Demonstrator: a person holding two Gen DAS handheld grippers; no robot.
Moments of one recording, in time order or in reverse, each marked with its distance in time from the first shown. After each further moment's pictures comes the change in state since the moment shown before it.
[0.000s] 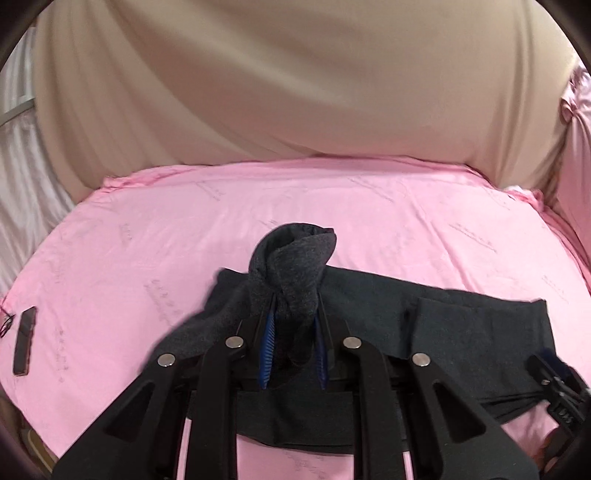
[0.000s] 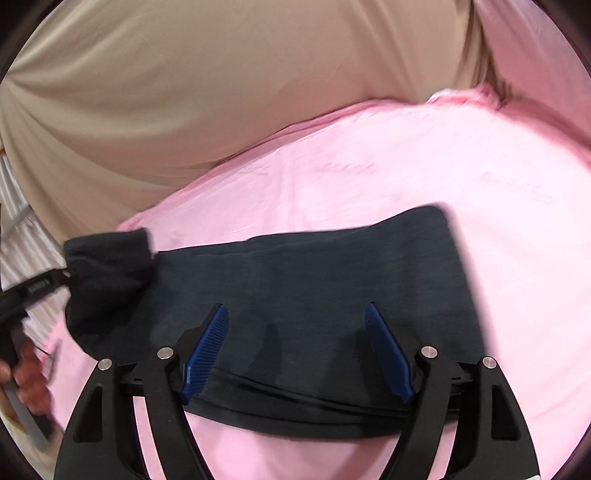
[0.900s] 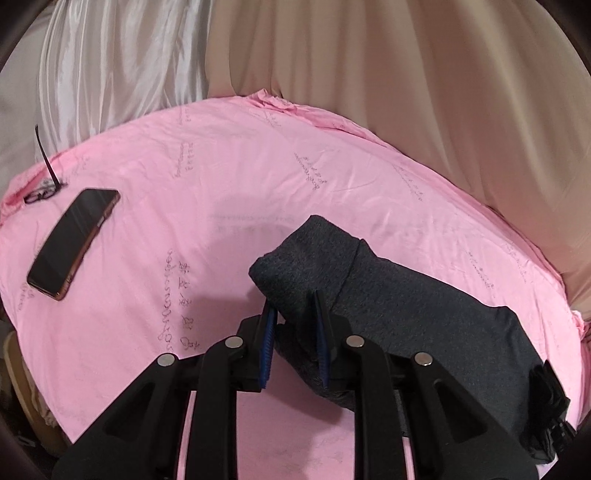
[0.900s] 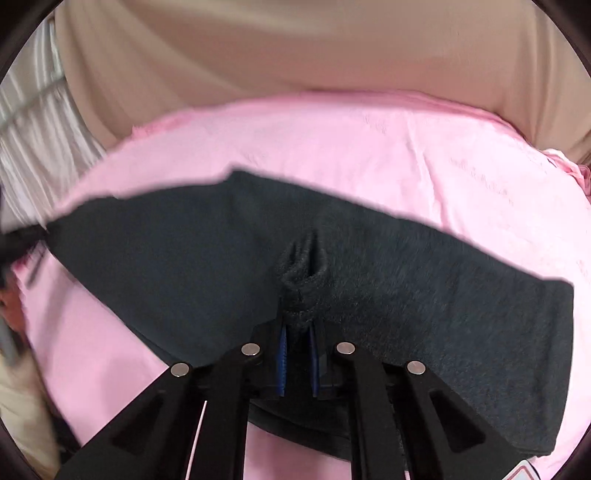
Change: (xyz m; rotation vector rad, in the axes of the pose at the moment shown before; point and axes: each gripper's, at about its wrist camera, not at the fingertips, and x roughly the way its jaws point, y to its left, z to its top) left arm 0.026 0.266 -0.069 -0.501 0.090 0.123; right arm 0.054 0.171 0.009 -0.341 0.207 0.181
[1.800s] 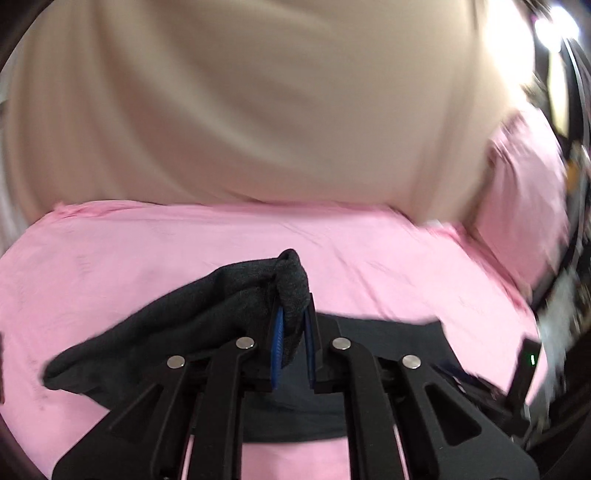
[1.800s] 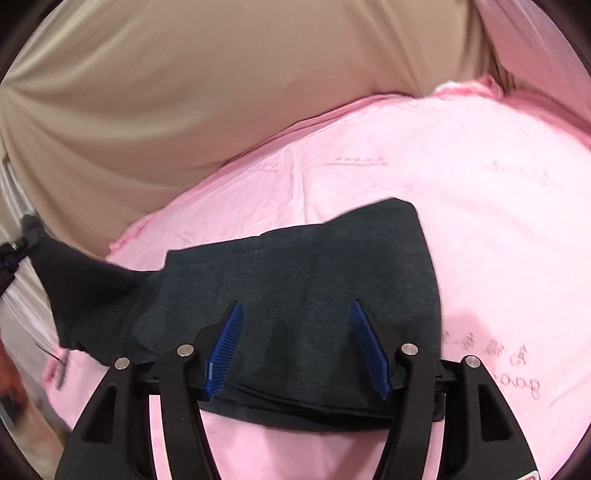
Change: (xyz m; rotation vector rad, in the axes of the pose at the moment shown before) left arm -0.130 -0.271 -0.085 0.575 -0.075 -0.500; right arm -0.066 -0.140 -0.071 0.449 -0.230 0.016
